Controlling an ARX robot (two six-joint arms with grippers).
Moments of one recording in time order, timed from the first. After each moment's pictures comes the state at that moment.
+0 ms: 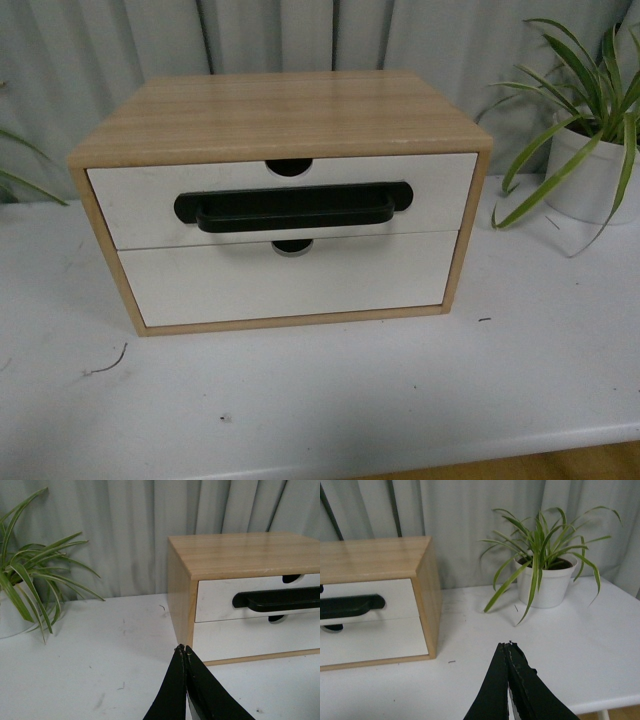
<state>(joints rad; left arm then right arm) 0.00 0.01 0.01 0.00 0.00 -0.01 0.00 0.21 0.01 0.19 0.00 0.00</state>
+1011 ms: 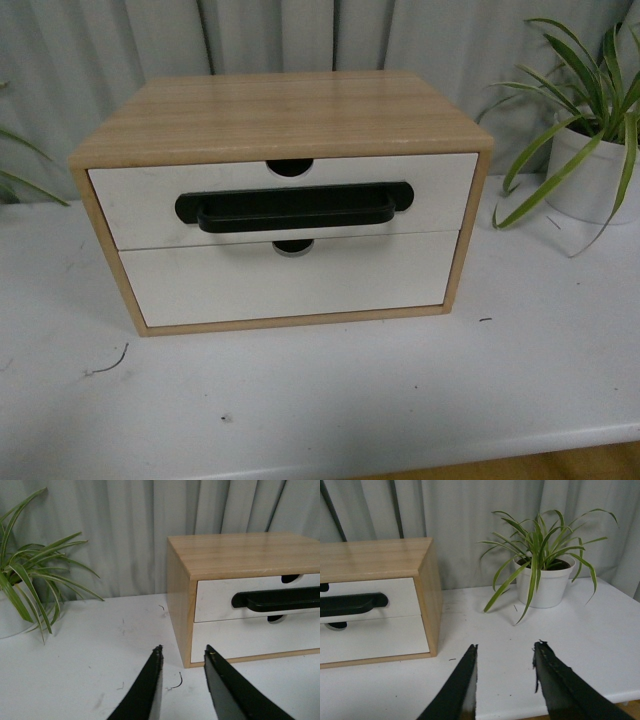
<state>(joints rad) 0.00 0.01 0.01 0.00 0.00 -0.01 0.00 0.00 0.01 0.00 0.00 0.00</state>
